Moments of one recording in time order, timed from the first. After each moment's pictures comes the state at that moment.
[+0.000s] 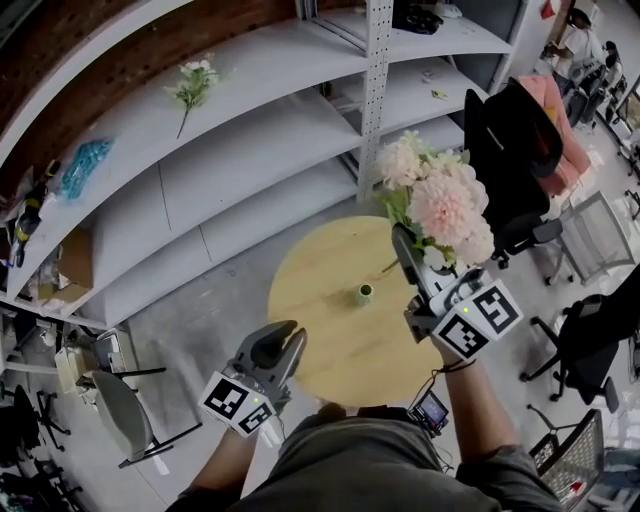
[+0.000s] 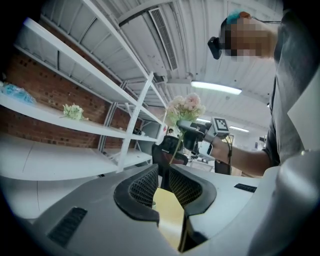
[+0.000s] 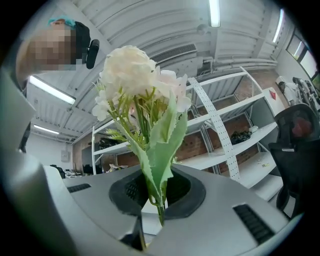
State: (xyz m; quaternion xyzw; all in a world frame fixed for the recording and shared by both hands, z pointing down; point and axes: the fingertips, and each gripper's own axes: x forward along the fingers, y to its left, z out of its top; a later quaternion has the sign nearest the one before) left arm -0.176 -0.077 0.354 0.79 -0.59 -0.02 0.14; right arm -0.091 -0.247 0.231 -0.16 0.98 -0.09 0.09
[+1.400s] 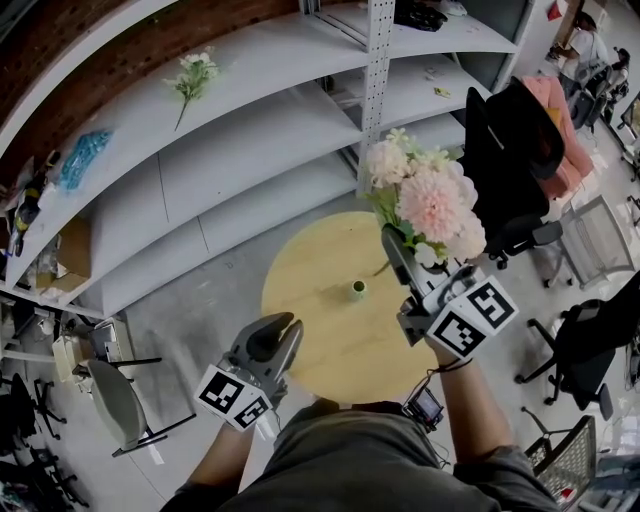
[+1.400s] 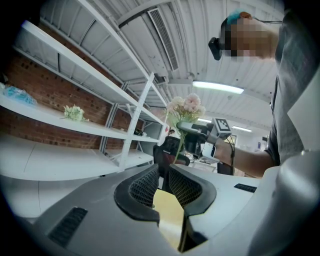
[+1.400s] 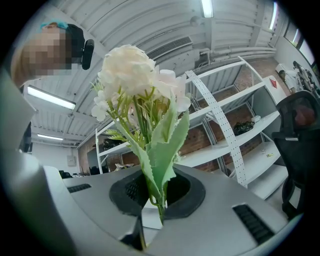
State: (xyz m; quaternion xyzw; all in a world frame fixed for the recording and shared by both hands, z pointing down) left arm -0.165 -0.088 0.348 0.79 -0.60 -0.03 0.13; right arm -0.091 -0.247 0.237 -0.13 0.98 -0.12 0.07
